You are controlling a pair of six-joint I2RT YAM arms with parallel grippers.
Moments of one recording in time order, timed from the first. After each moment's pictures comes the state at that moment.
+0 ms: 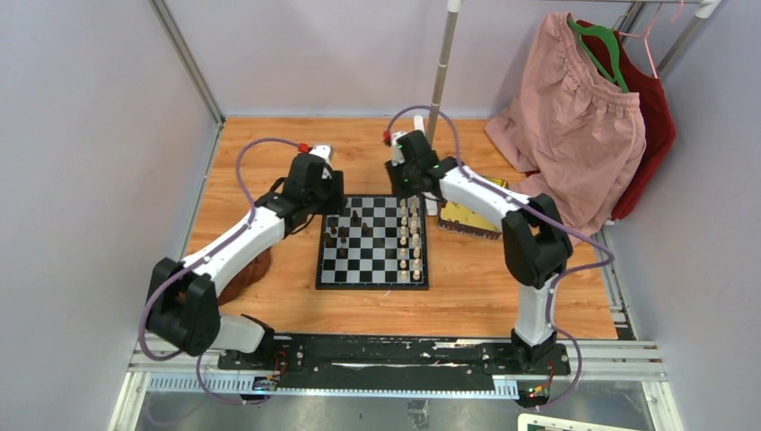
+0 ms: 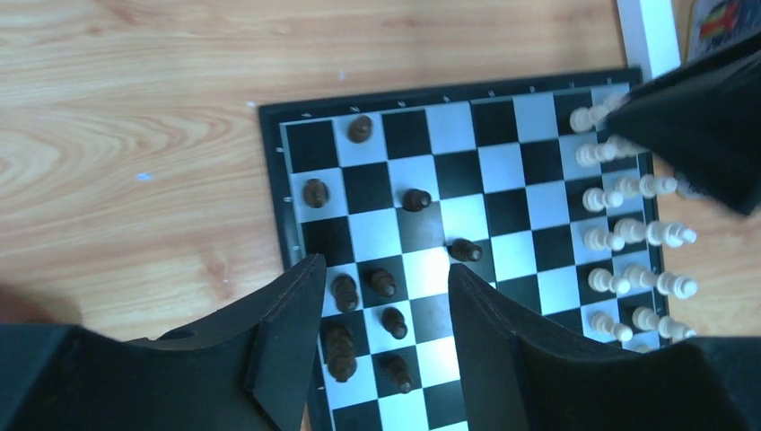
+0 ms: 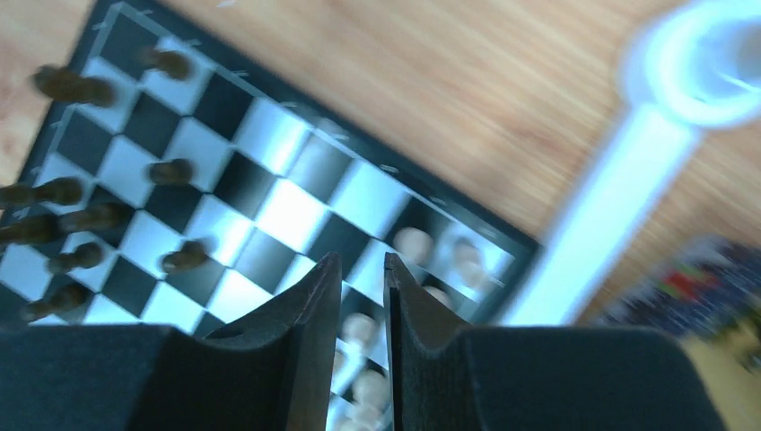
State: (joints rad) left arm -0.43 1.33 0.94 -0.27 -0.10 -0.33; right arm 0.65 1.96 1.54 -0.38 -0.07 0.06
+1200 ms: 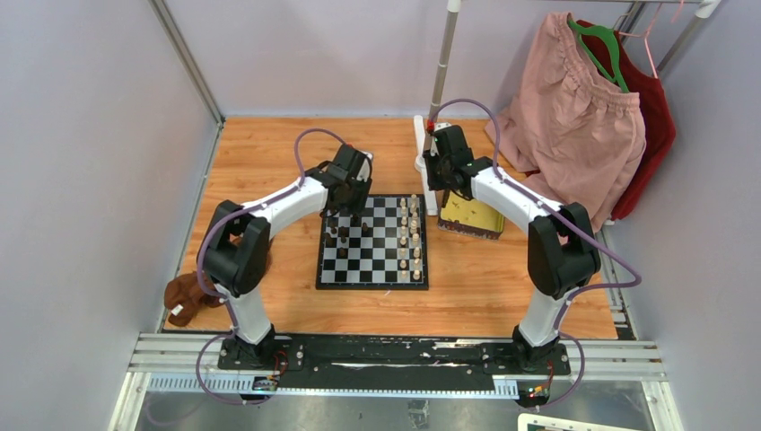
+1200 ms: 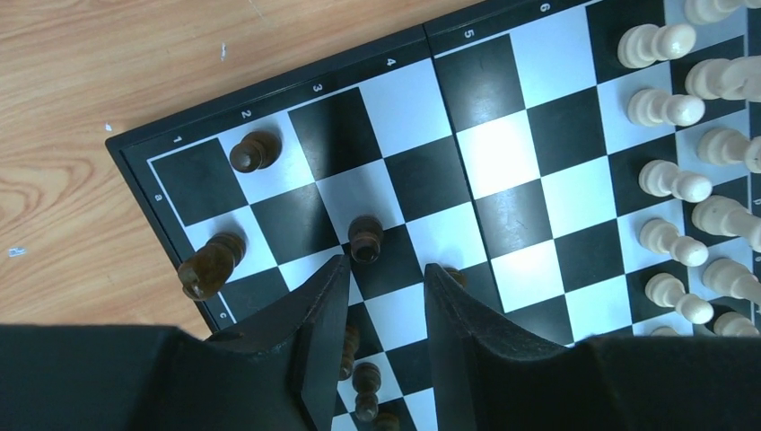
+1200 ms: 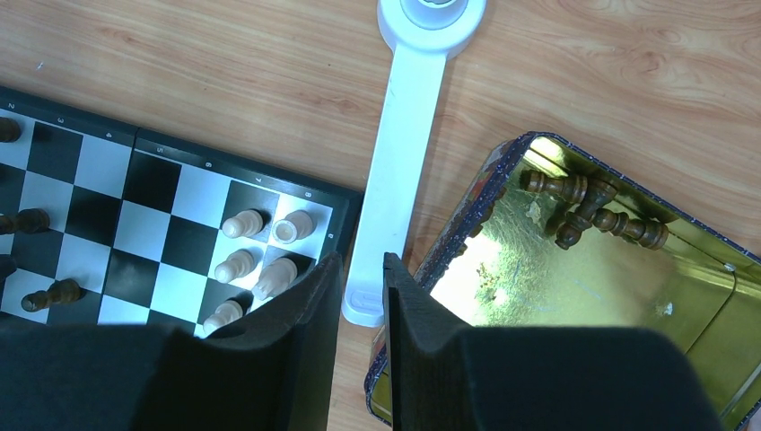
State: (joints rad) left arm -0.52 1.78 1.26 -0.45 -0.06 -0.20; right arm 0.46 1.77 1.35 -0.34 0.08 0.14
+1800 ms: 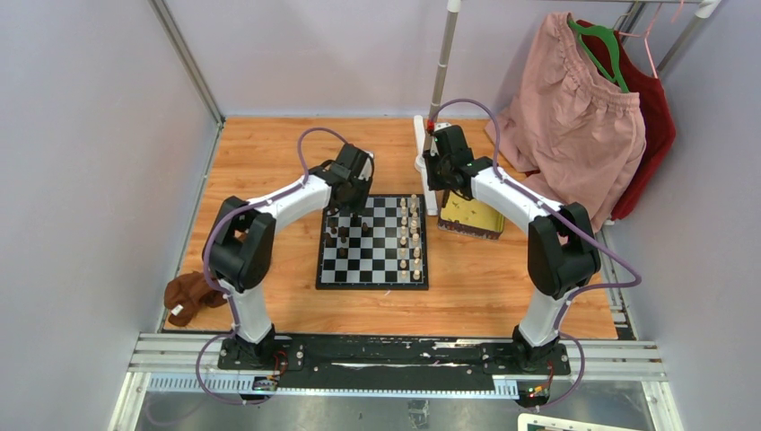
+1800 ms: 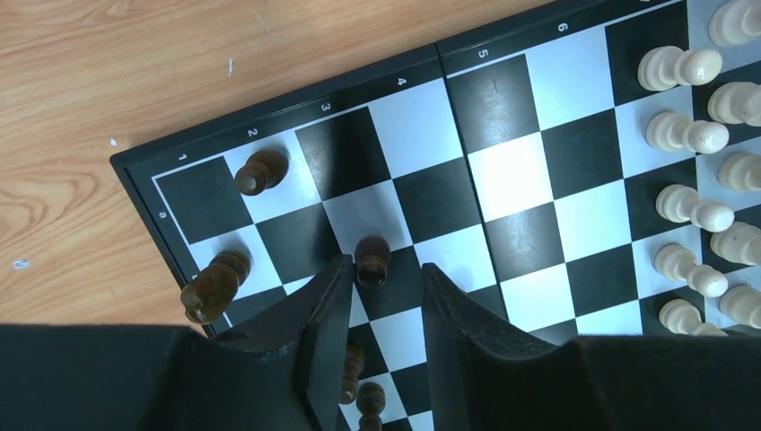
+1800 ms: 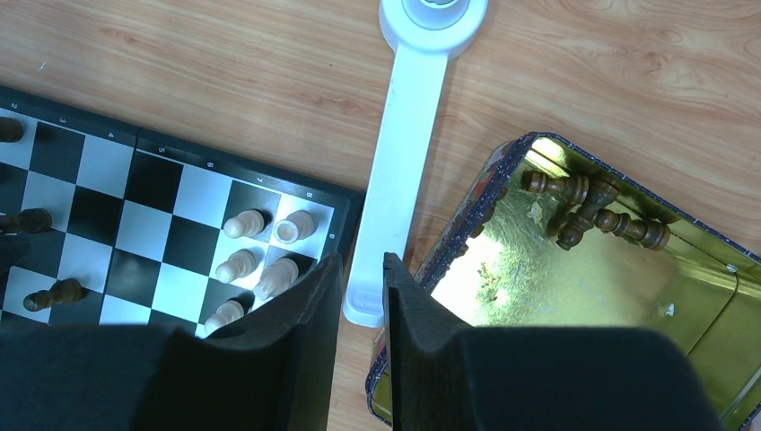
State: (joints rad) left arm -0.52 1.83 1.29 -0.45 -0.08 -0.20; right arm 0.46 1.77 1.35 -0.34 0.08 0.14
